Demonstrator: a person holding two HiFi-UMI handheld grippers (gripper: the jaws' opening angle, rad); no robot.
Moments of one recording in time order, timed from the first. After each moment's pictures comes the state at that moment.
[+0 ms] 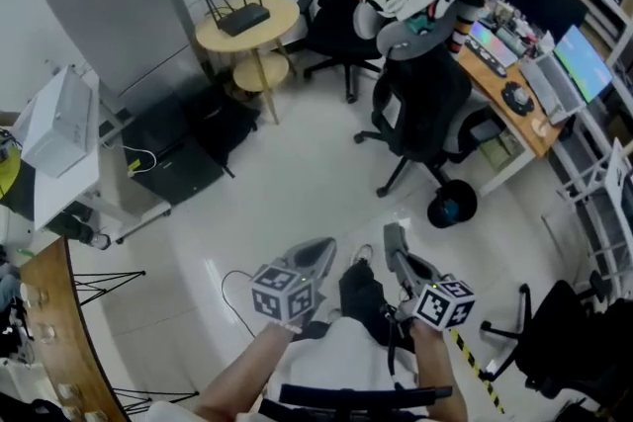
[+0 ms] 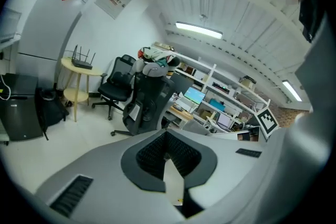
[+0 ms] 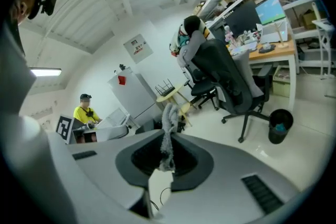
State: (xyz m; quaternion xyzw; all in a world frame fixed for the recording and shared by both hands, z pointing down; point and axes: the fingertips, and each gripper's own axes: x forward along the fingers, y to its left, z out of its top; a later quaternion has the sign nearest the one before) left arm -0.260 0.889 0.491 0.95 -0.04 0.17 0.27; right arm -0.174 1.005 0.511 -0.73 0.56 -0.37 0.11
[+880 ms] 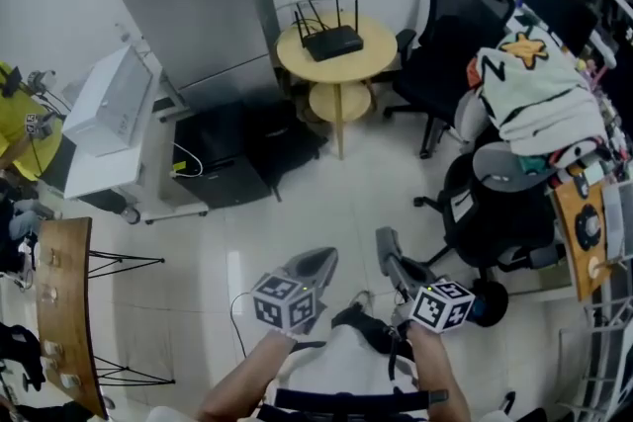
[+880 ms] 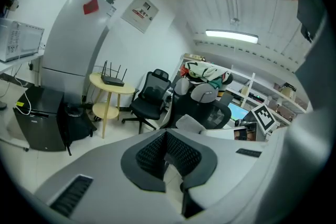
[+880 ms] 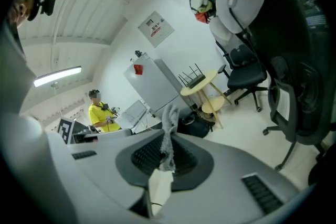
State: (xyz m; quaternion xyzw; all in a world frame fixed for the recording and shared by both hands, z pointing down) left arm -0.167 0.635 0.494 0.92 -0.22 0.14 0.28; right arm -0.061 0.695 0.515 -0.59 0.70 -0.39 0.07
